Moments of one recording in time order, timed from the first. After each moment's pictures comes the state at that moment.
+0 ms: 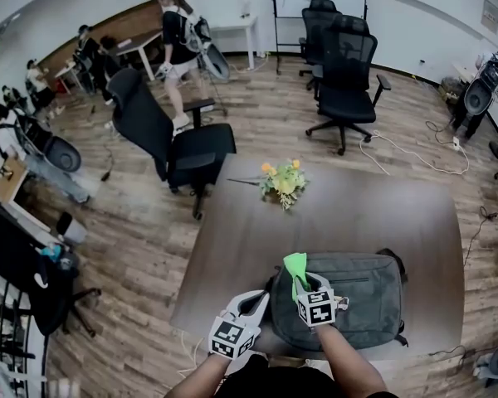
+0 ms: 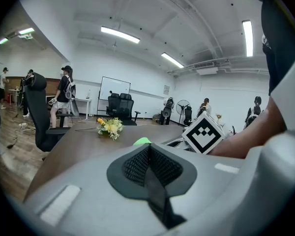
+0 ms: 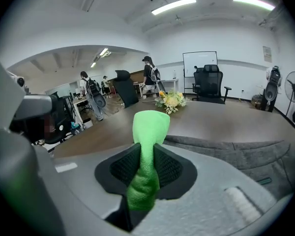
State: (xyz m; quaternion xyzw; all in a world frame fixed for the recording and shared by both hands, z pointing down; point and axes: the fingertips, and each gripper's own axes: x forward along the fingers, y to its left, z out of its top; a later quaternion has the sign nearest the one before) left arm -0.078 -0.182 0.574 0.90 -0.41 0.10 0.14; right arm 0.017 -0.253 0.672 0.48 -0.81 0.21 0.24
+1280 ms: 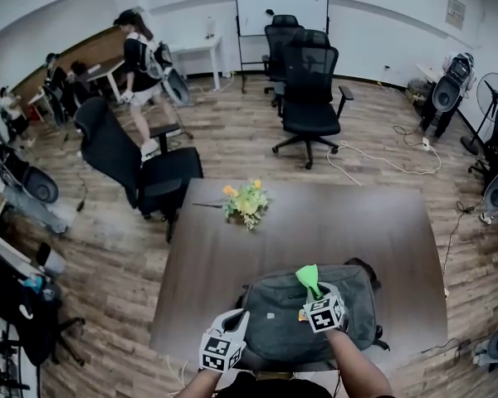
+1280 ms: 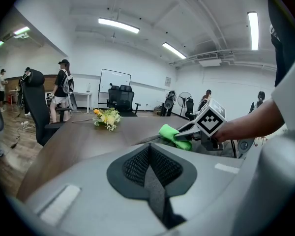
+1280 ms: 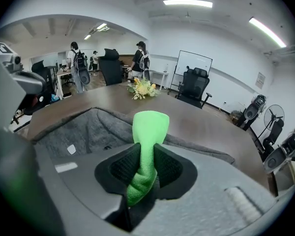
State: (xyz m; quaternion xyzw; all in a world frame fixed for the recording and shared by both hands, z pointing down) left arm -0.048 -0.188 0.612 0.88 -0.41 0.15 0.15; right arm 0.159 -0.260 0.681 0.54 -0.75 0.14 0.36
